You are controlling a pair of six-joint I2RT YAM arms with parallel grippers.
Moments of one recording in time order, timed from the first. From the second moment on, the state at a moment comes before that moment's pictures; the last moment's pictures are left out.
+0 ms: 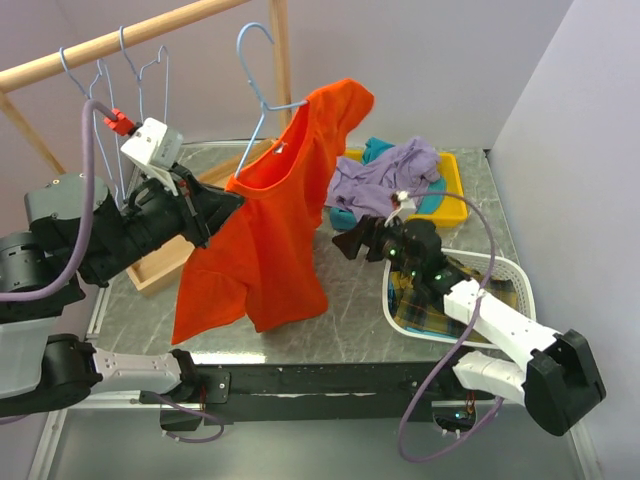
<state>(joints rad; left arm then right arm) -1.09 1.13 2.10 -1.07 -0.34 -0.32 0.52 1.08 0.64 0.19 -0.18 0.62</state>
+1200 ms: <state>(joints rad) -1.09 1.08 2.02 -1.08 -0.39 -0.31 1.15 1.33 0.32 0.72 0.24 0.53</state>
